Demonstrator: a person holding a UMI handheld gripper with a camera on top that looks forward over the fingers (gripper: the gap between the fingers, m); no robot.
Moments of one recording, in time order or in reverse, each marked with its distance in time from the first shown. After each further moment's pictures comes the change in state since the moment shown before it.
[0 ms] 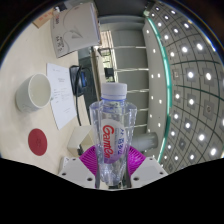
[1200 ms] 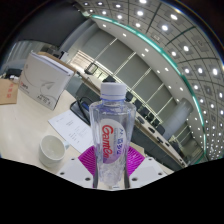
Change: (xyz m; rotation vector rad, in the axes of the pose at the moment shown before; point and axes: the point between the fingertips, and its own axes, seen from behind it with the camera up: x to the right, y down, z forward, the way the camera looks) arm -0.043 -0.053 0.001 0.065 -0.309 0.669
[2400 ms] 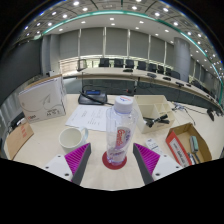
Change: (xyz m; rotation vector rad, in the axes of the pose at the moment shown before) arm -0.059 0.092 -0.033 -0.234 -0.258 0.609
